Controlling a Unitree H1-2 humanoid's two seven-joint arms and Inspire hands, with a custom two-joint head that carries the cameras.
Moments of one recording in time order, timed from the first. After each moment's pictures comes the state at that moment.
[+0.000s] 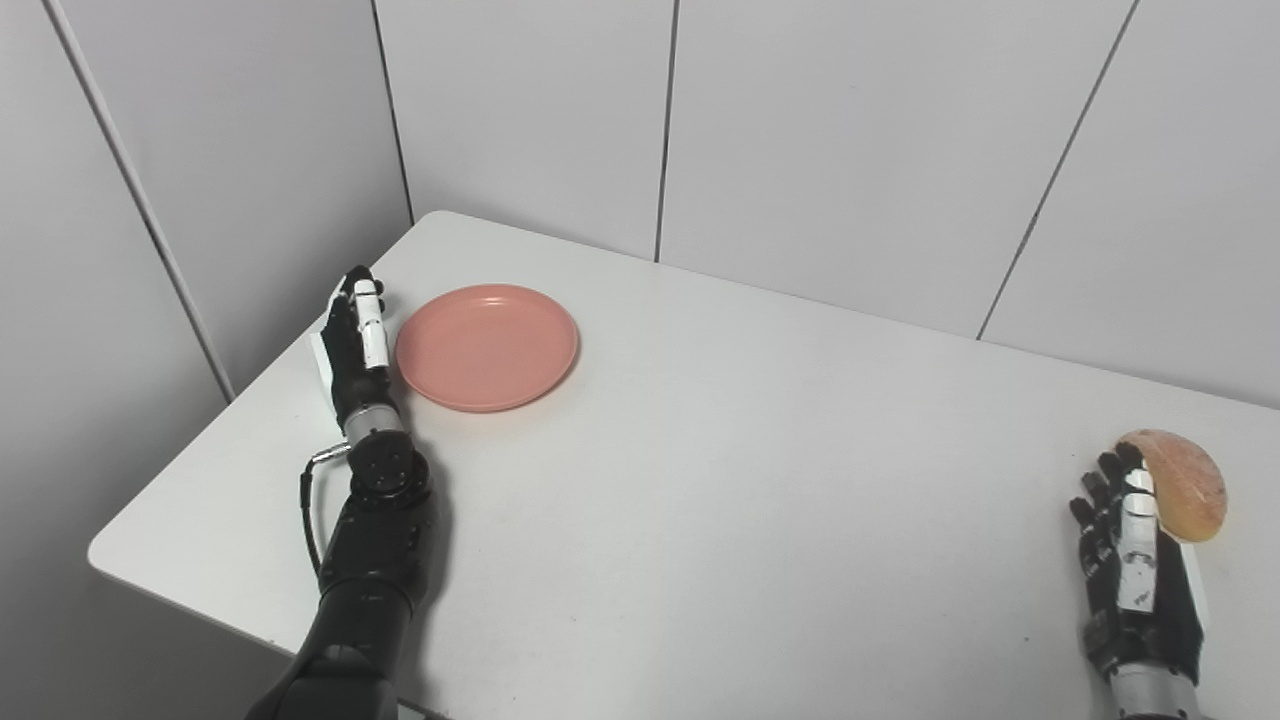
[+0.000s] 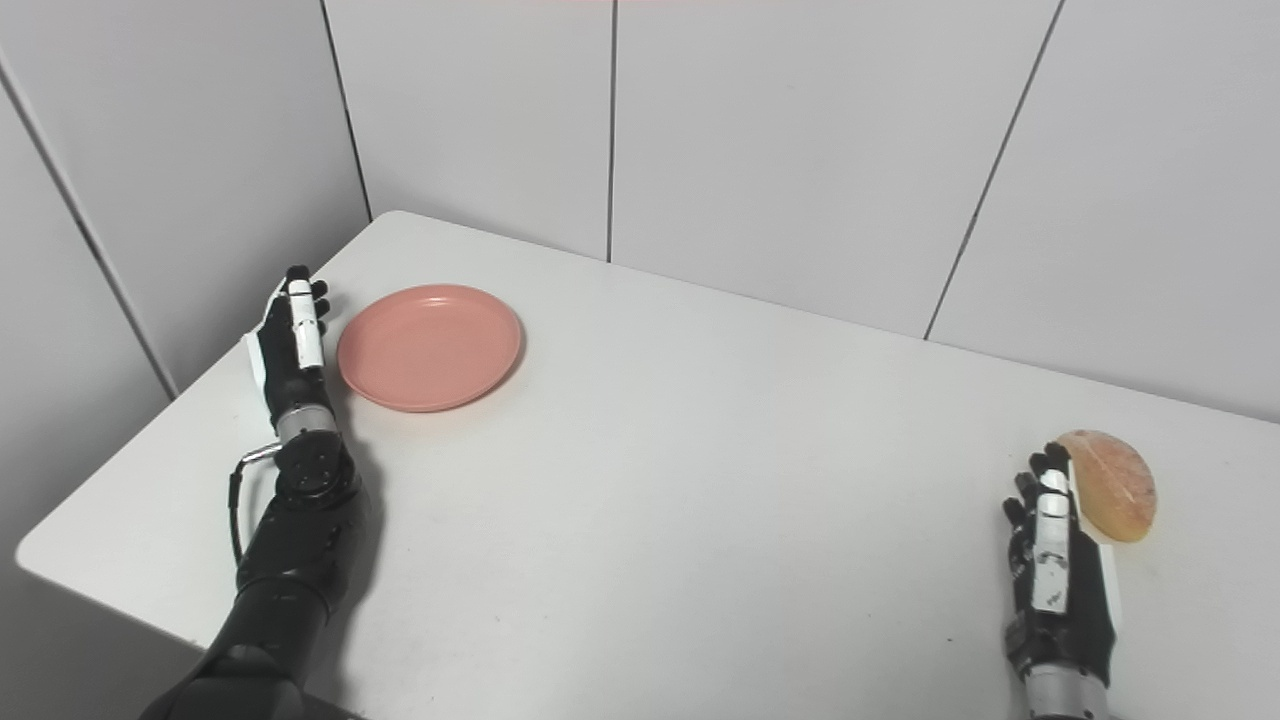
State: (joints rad) left arm -0.47 0.26 0.40 0.65 -0.08 -0.21 0.42; right arm -0.29 -0.06 -0.10 0.23 0.16 -0.02 0.06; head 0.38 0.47
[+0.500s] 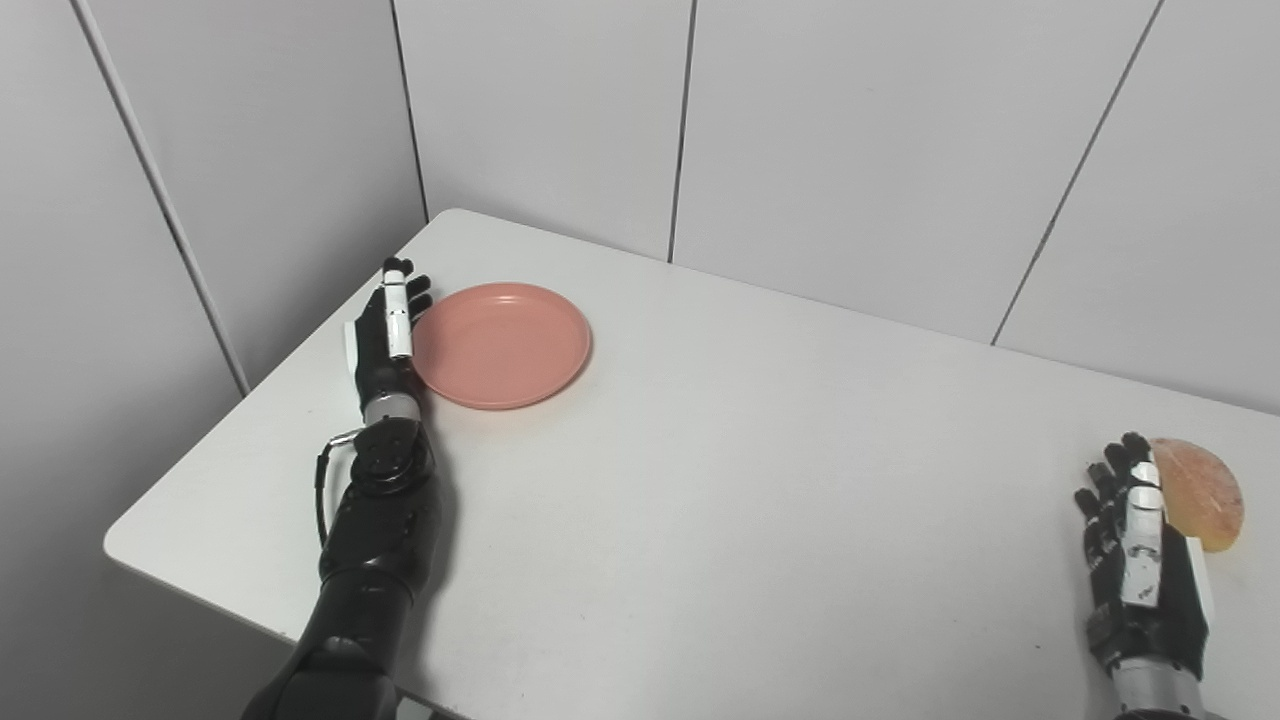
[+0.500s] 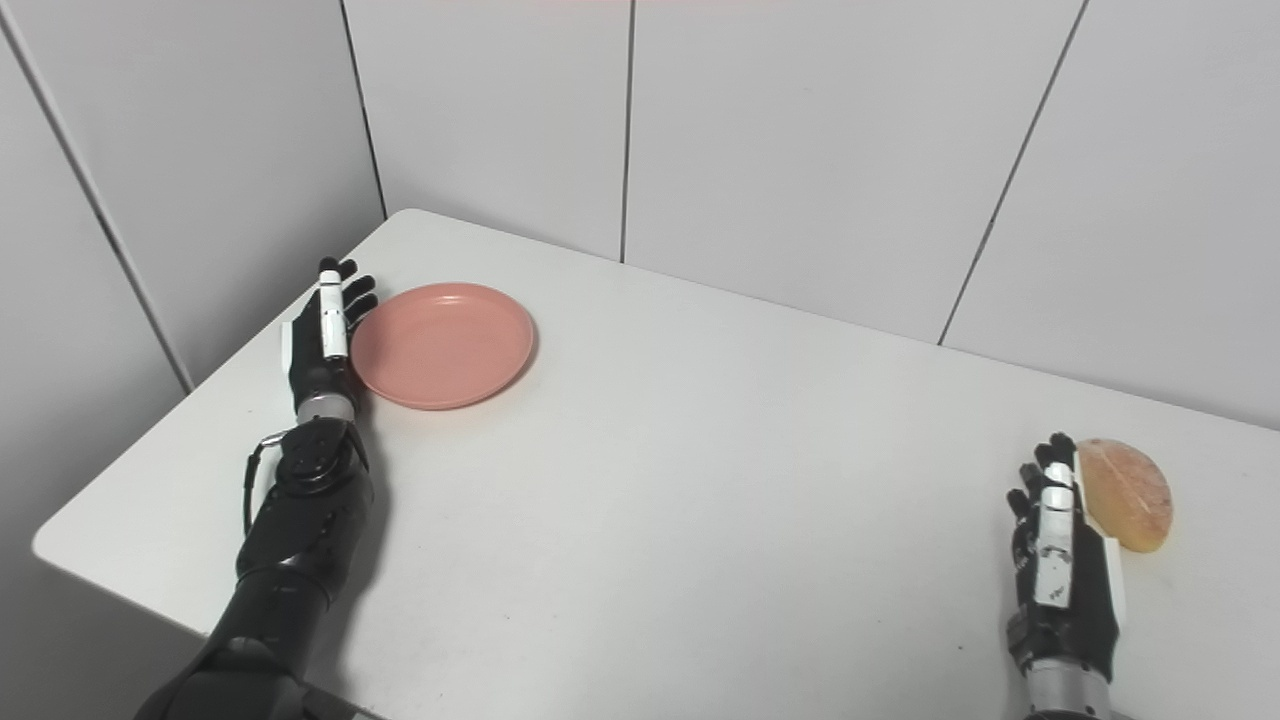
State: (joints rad) left arm -0.49 0.25 0.36 0.59 -0.22 -0.05 0.27; right arm -0.29 -0.05 -0.10 0.19 0.16 0.00 0.04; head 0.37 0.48
